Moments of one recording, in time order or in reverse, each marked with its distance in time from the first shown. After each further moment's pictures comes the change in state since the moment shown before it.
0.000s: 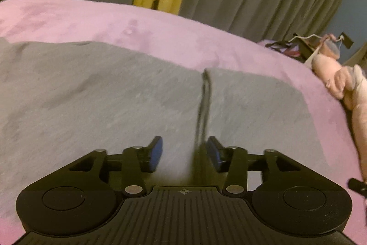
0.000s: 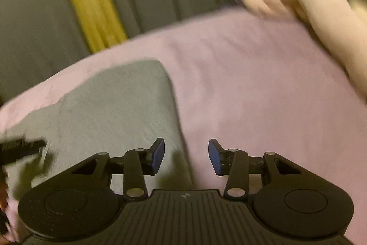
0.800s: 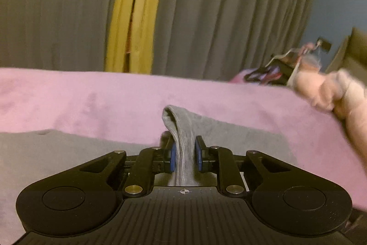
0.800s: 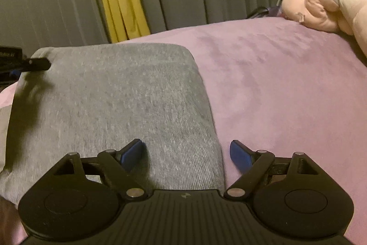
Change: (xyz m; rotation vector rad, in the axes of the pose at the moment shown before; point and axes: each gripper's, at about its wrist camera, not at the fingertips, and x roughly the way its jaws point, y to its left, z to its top) left arm 0.004 -0.050 0.032 0.217 -0.227 0.032; right arm 0.094 0.013 -0.021 -0.080 -0.038 0.086
